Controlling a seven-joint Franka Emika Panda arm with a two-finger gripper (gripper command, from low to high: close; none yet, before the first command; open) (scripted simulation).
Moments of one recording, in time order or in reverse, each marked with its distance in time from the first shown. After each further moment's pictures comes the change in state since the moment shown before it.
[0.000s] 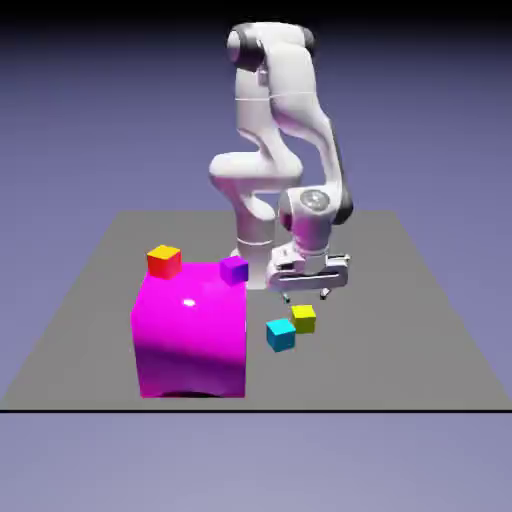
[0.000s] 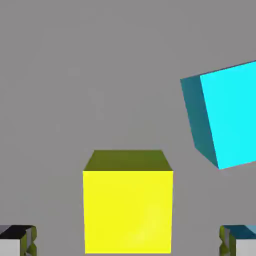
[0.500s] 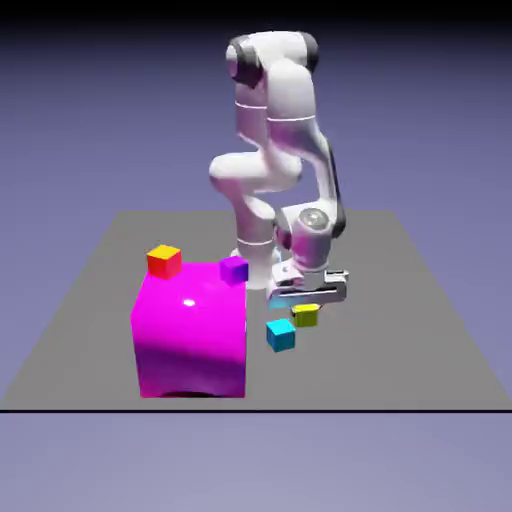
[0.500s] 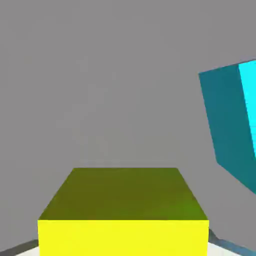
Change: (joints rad) arm 0.012 0.005 -0.006 0.000 -0.004 0.005 0.003
